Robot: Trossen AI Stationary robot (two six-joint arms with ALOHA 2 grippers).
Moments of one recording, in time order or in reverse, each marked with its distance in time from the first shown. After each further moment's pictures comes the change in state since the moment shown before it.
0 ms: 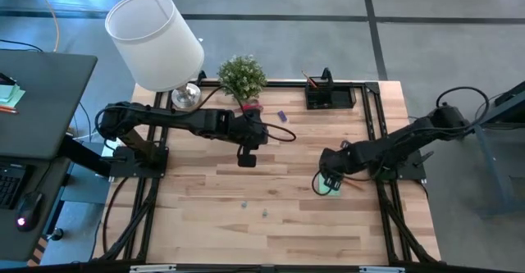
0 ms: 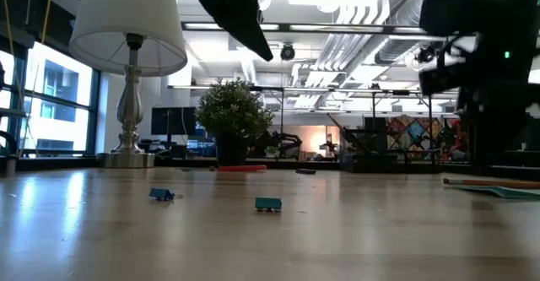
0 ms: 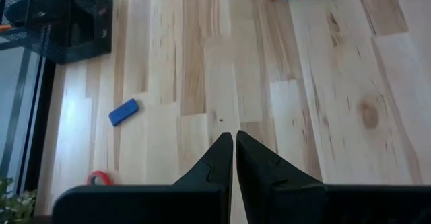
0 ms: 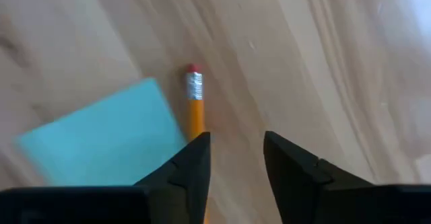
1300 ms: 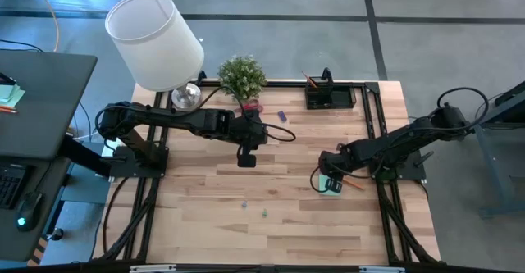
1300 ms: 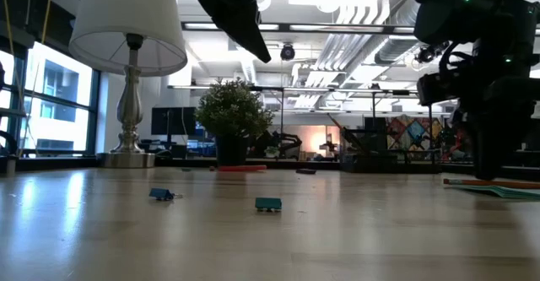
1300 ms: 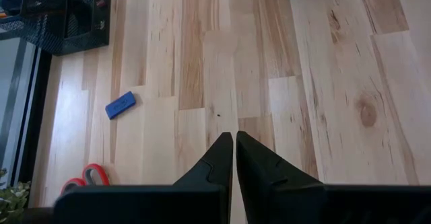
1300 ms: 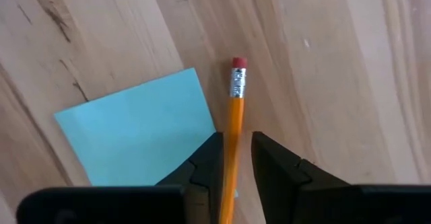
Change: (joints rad) left arm 0.000 0.001 0.000 -0.015 0.001 -0.028; right arm -0.047 -0.010 -0.038 0.107 -0.124 -0.135
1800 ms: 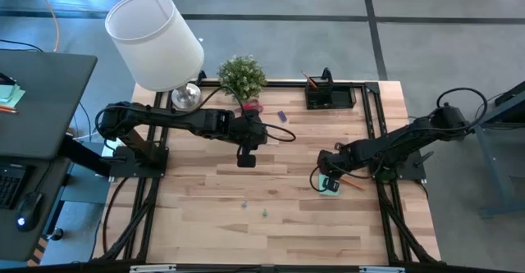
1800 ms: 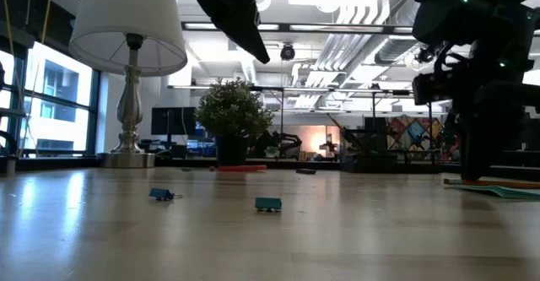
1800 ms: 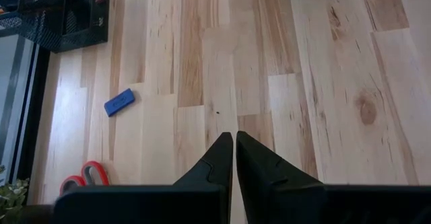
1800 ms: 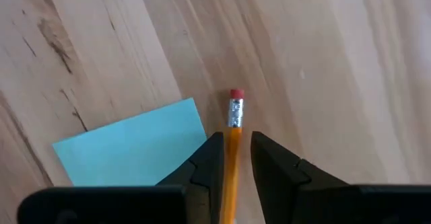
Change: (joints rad) left arm 0.000 0.000 0.000 -0.009 0.000 -0.004; right arm 0.000 0.003 -0.034 0.097 0.033 0.000
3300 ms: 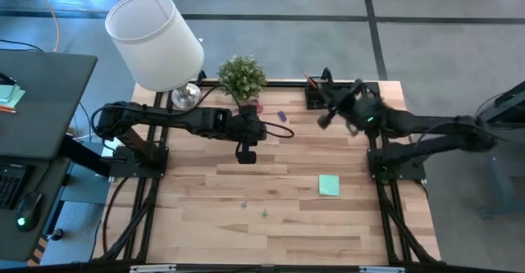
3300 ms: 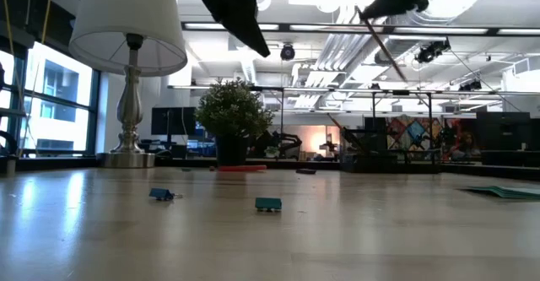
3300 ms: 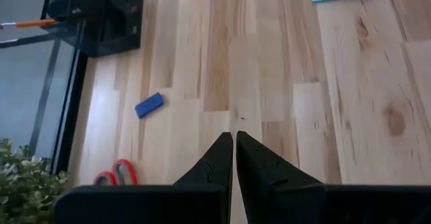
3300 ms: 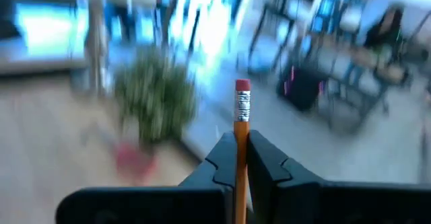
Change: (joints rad) left arm 0.000 -0.026 -0.001 0.019 -0.079 0.006; right arm -0.349 -0.429 0.214 0.533 0.593 -0.737
